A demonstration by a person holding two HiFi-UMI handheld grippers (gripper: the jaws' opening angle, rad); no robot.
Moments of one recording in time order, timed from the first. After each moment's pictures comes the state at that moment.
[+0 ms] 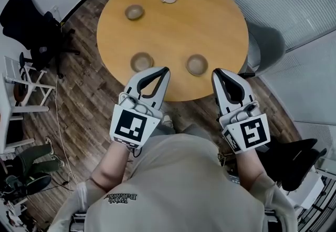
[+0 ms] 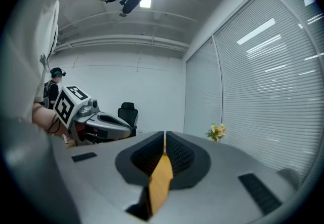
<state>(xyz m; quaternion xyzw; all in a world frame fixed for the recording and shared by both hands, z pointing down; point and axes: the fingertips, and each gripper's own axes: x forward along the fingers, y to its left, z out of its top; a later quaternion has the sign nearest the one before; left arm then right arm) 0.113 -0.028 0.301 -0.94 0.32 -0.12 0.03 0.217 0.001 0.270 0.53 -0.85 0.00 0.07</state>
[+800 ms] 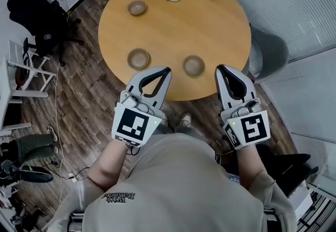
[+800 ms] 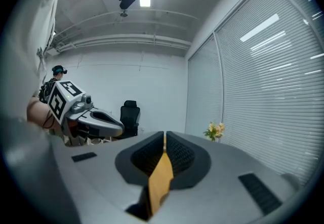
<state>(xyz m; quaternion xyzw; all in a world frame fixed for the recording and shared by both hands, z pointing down) 0.155 -0.037 0.311 -0.93 0.34 -0.15 0.03 0.269 -0.030 0.281 0.50 -0.86 0.00 0.08</state>
